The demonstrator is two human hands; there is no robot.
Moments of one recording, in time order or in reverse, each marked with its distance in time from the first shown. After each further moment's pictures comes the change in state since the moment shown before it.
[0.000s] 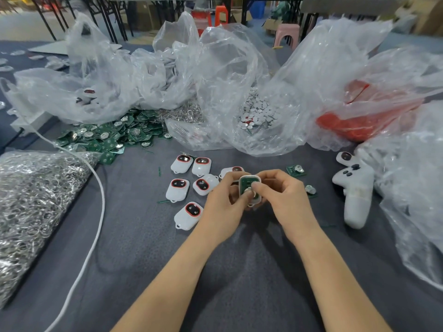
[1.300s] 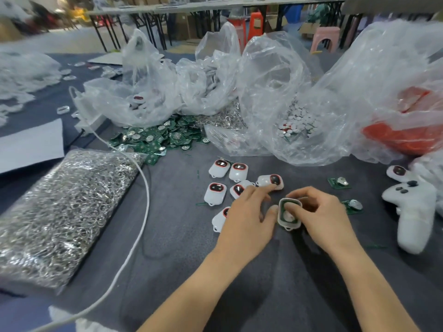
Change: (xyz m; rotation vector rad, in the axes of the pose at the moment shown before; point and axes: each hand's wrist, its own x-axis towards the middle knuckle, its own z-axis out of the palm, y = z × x) left_hand -0.015 -0.006 -0.023 0.609 0.141 0.252; right_hand -0.001 0.005 0.003 -0.432 -0.033 -0.031
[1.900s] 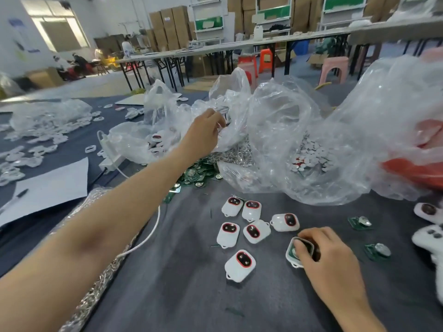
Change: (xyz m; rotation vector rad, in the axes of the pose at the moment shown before) left_hand 0.226 -0.073 -0.139 0.540 0.144 0.226; right_hand 0.000 0.002 0.023 -0.351 0.191 -0.157
